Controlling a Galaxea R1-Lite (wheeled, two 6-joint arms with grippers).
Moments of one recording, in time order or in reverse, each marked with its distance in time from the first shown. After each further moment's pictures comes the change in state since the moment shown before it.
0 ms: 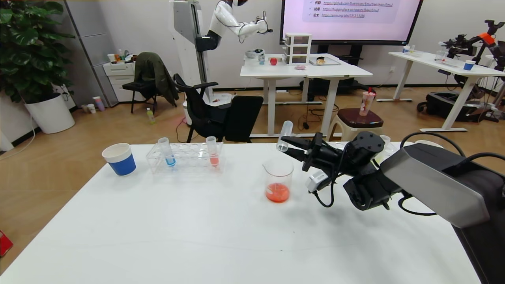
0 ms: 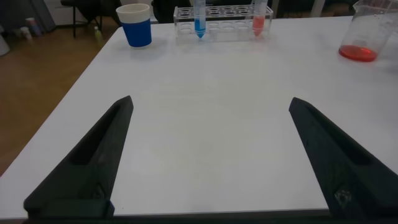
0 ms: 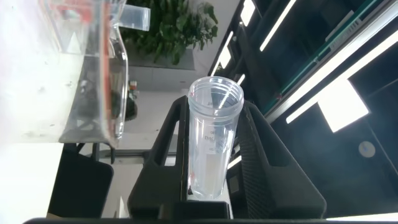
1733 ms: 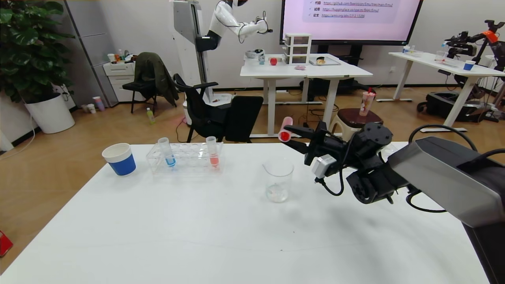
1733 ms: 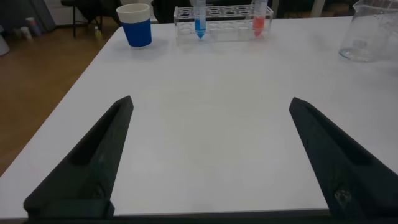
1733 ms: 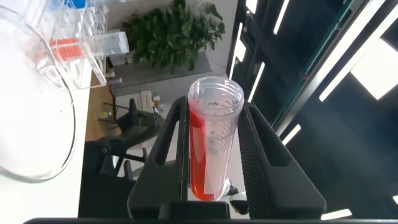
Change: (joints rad) left arm 0.000 0.000 0.000 0.000 0.000 0.000; right arm -0.007 -0.045 -0.013 0.003 0.008 0.277
